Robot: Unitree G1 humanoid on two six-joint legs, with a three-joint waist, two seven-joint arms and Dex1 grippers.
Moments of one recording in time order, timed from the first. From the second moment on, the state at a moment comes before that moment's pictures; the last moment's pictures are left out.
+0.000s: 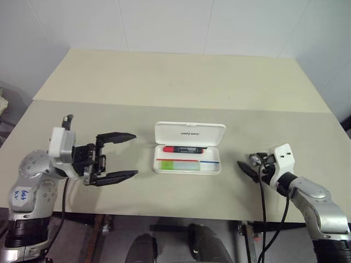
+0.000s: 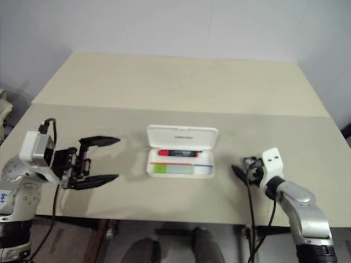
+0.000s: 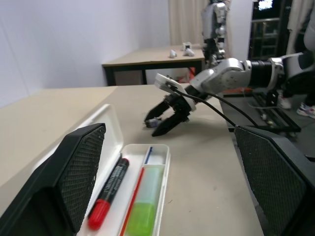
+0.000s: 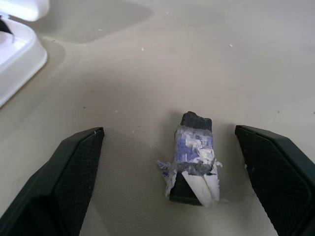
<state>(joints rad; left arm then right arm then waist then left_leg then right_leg) -0.21 0.69 0.28 -0.18 -0.78 0.21 -1.33 -0.04 -0.55 -0.20 -0.17 0.34 0.55 0.52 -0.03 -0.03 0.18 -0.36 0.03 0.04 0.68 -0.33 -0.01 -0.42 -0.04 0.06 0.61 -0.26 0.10</state>
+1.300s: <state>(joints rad) -0.25 0.68 0.31 -0.14 -0.85 0.28 -1.39 -0.32 -0.77 0.04 -0.51 0.53 0.70 0.89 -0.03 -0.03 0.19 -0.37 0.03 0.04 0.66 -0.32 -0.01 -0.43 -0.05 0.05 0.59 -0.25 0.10</state>
